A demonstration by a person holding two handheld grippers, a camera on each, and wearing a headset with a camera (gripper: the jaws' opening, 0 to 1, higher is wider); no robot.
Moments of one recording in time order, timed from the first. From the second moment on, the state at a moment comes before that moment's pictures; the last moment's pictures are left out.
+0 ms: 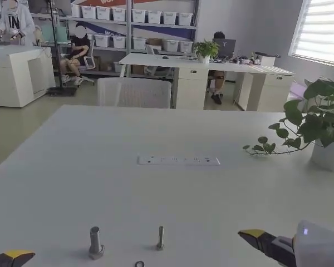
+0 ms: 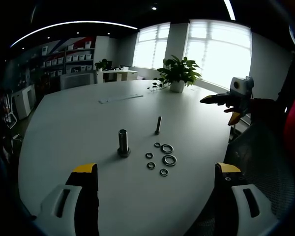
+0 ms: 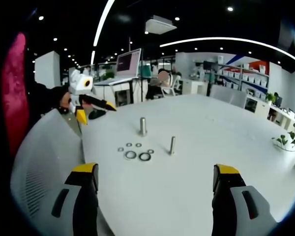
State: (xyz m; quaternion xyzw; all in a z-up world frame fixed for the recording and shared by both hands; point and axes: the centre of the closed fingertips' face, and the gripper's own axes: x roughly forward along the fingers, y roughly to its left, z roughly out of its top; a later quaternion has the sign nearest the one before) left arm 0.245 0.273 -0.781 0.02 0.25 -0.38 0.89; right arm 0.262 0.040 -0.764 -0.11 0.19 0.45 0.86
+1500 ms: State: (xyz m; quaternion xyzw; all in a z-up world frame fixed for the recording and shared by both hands) left arm 0.241 0.272 -0.778 0.01 0.24 -0.38 0.89; right arm 0.268 0.069 -0.768 -0.15 0.21 0.49 0.83
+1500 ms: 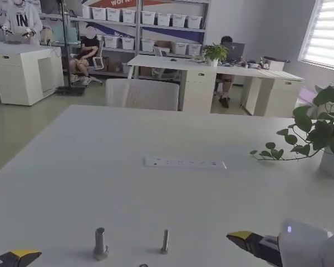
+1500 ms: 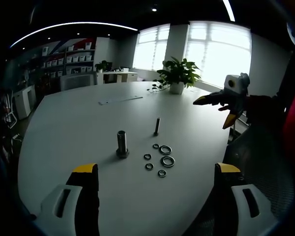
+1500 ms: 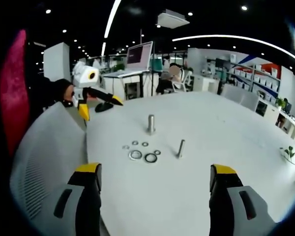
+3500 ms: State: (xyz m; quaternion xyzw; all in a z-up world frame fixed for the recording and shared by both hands) left arm 0.244 0.271 -0.779 0.01 0.25 -0.37 0.89; right arm 0.296 0.140 -0.837 -0.28 0.30 0.59 0.70
